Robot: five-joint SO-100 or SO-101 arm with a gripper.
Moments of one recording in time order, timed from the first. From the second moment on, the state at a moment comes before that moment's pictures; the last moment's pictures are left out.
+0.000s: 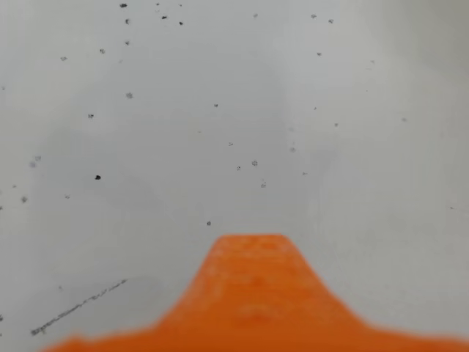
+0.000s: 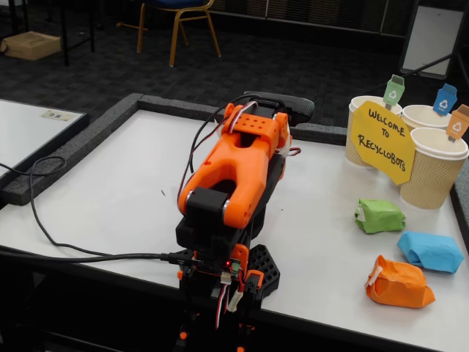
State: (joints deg) arm 3.2 187.6 177.1 70.0 -4.4
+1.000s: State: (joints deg) arm 3.0 187.6 177.1 69.9 -4.4
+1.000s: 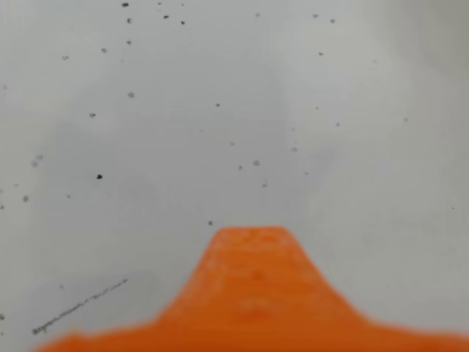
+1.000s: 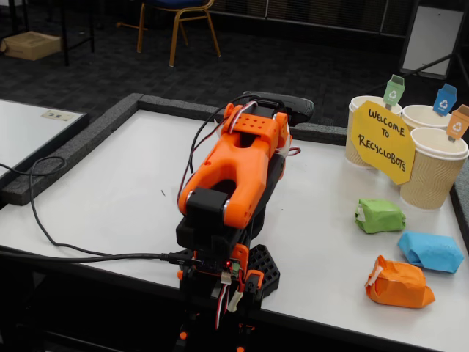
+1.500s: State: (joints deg) arm 3.3 175.8 168.8 64.8 -4.4
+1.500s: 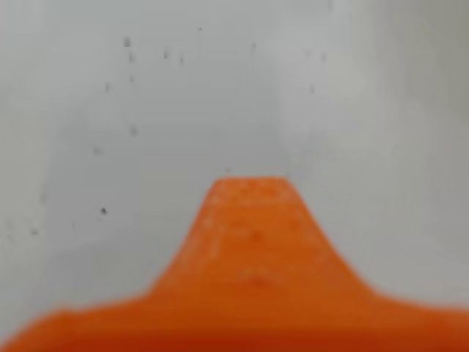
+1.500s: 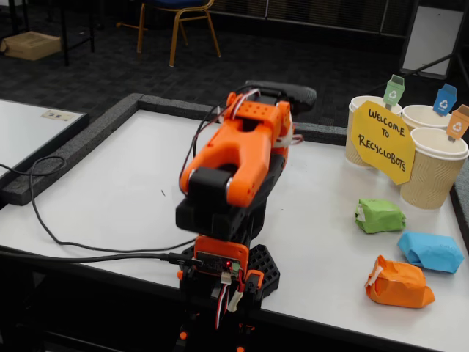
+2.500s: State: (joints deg) arm 11.8 148.5 128.8 73.7 -4.4
